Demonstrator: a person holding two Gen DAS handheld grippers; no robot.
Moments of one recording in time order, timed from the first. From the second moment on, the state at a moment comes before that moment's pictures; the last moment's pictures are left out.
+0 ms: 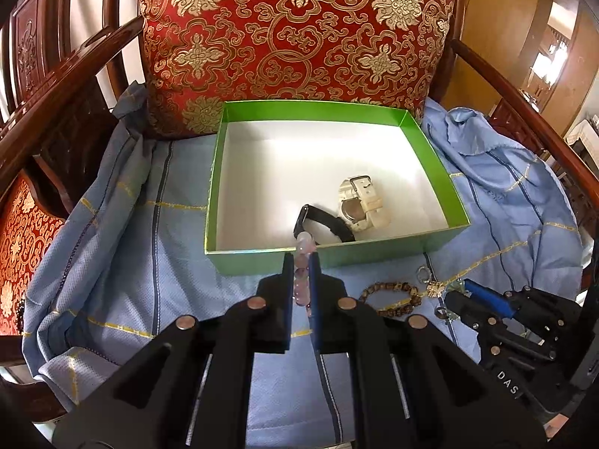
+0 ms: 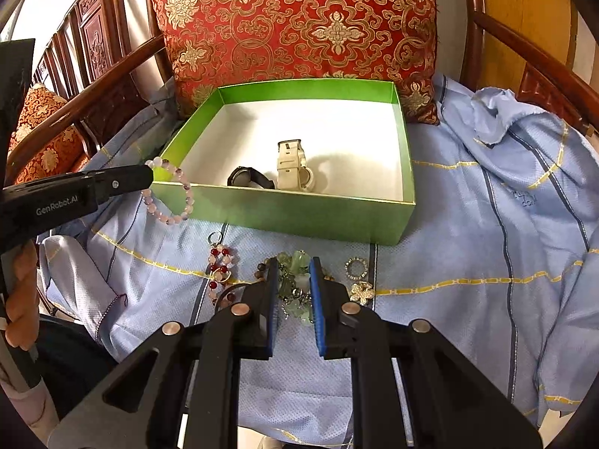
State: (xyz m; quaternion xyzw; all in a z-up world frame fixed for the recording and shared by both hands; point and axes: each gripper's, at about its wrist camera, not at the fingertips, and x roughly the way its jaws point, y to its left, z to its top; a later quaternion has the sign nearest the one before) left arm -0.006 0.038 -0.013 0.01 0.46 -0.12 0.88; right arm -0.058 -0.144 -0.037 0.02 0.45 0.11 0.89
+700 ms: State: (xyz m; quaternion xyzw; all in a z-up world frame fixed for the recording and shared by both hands) left arm 0.091 0.016 0.006 0.04 0.38 -0.08 0.92; right arm 0.061 -0.144 -0.008 0.02 0.41 0.08 0.91
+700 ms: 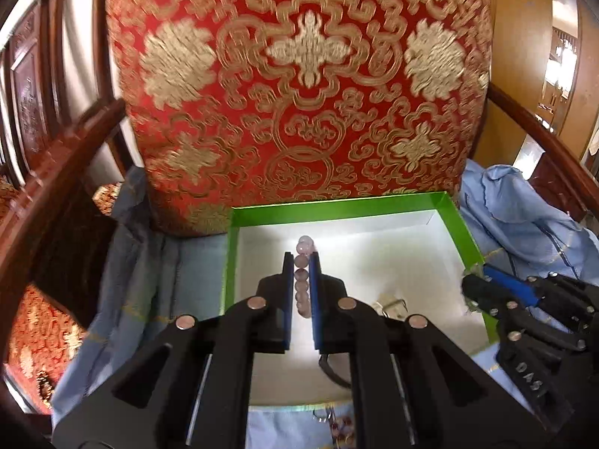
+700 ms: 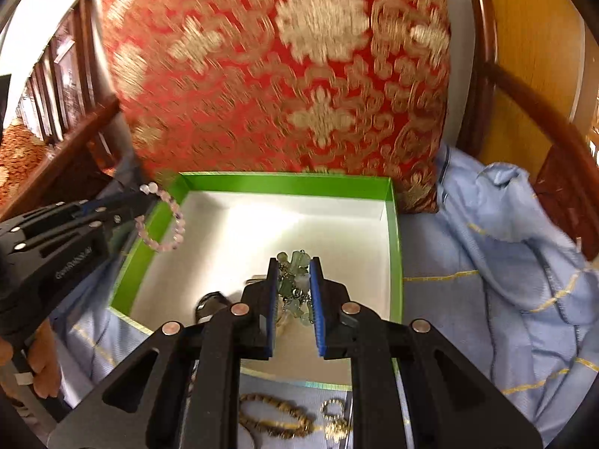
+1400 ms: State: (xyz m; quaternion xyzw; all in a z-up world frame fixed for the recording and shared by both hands) left arm 0.059 0.018 0.005 -0.01 0.45 -0.18 0.88; right arm -0.003 -0.187 0.011 0.08 0.39 0.10 0.91
